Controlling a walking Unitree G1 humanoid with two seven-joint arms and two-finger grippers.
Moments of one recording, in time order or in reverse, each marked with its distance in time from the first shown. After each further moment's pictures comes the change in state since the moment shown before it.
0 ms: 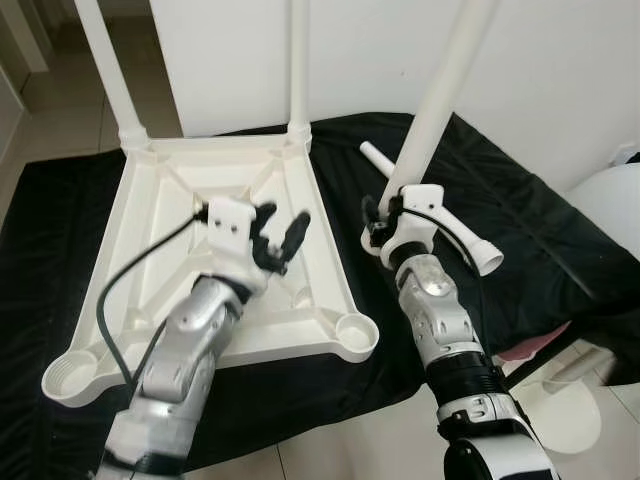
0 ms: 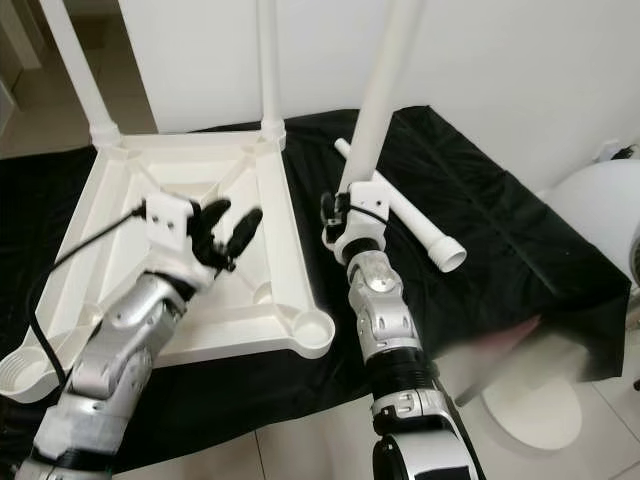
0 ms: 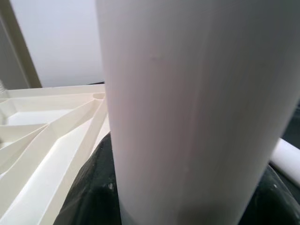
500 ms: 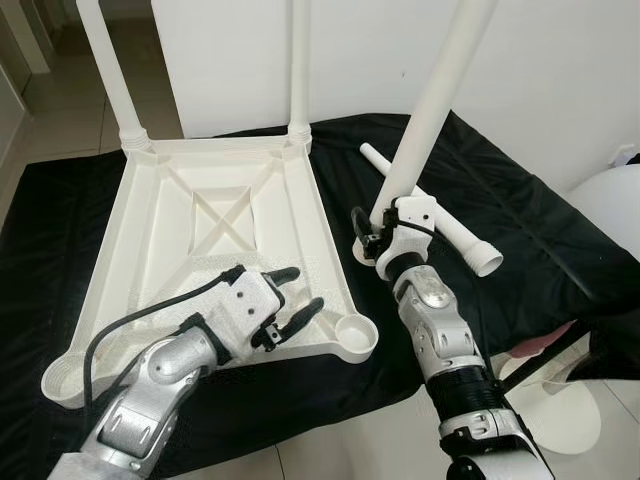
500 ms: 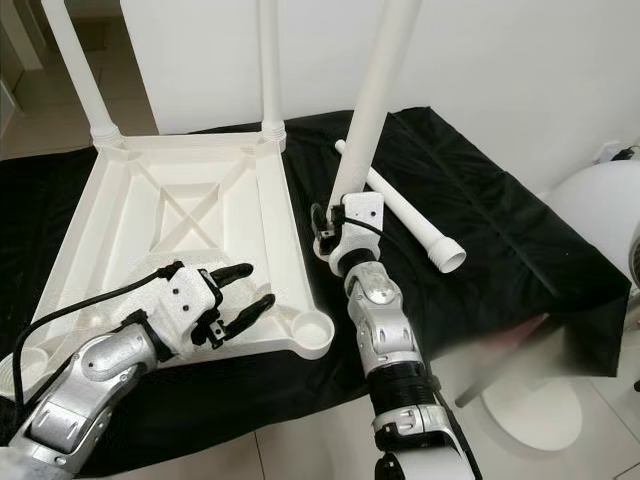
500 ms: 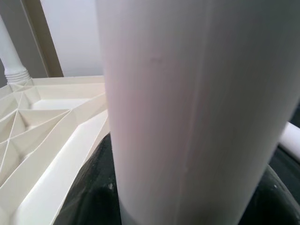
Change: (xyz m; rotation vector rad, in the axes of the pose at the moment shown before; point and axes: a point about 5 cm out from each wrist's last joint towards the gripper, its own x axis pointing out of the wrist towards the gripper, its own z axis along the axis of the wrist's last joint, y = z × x) left arm -0.045 -0.023 -0.025 0.332 0.130 -0.444; right arm -0.008 0.007 -0.008 0.007 0.025 0.084
